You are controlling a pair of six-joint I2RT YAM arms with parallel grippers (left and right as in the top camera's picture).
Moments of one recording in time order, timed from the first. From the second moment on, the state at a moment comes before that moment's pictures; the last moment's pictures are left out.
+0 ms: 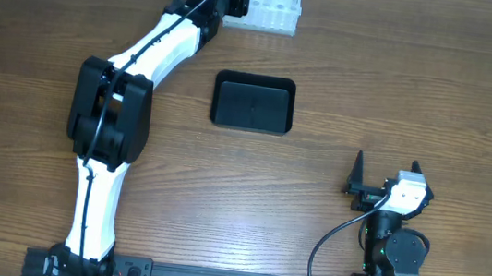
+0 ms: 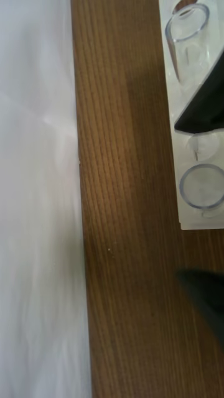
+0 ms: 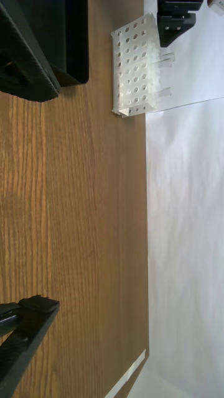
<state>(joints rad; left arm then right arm) -0.32 2.33 1.83 -0.08 -0.11 -0.16 0.02 0.02 0.01 -0.07 0.10 0.00</state>
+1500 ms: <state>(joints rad) -0.32 2.33 1.83 -0.05 -0.11 -0.16 0.02 0.02 0.01 -0.07 0.10 0.00</state>
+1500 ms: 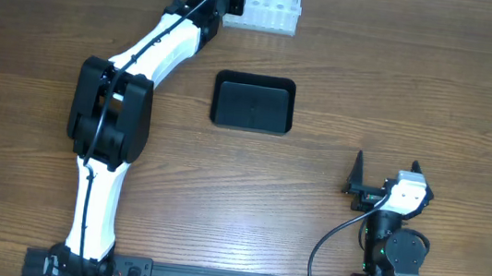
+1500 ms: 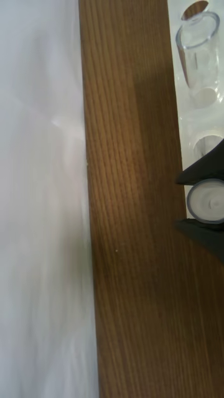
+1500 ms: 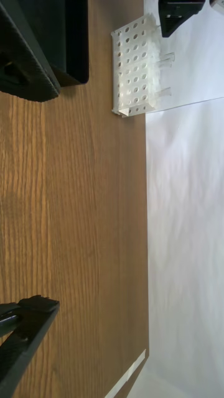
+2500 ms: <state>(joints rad) -0.44 1.87 1.85 -0.52 -0.21 -0.18 0.02 0.02 0.01 -0.07 0.10 0.00</state>
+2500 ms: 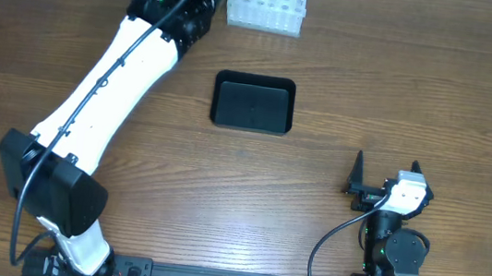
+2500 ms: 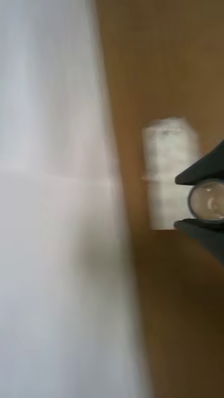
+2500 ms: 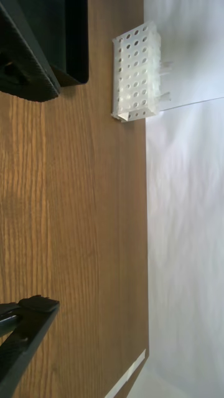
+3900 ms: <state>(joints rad) -0.60 2.11 1.67 -0.86 -0.35 -0.63 0.02 0.02 0.01 -0.07 0.10 0.00</state>
